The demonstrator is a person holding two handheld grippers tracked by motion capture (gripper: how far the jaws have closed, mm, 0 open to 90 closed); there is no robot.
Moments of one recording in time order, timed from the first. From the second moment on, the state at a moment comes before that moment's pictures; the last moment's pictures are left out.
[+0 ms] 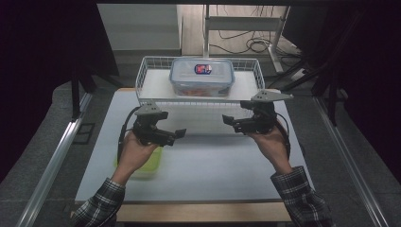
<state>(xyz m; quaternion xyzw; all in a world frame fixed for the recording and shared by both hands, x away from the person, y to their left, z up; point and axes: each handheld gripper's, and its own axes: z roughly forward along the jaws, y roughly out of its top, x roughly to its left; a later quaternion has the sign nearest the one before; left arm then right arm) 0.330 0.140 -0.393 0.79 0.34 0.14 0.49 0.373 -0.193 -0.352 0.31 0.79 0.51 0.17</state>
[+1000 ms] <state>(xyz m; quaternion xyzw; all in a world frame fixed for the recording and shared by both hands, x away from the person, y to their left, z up) 0.259 0.136 -0.461 0.80 0.34 0.15 0.47 0.315 -0.209 -0.428 0.29 0.81 0.48 0.15</state>
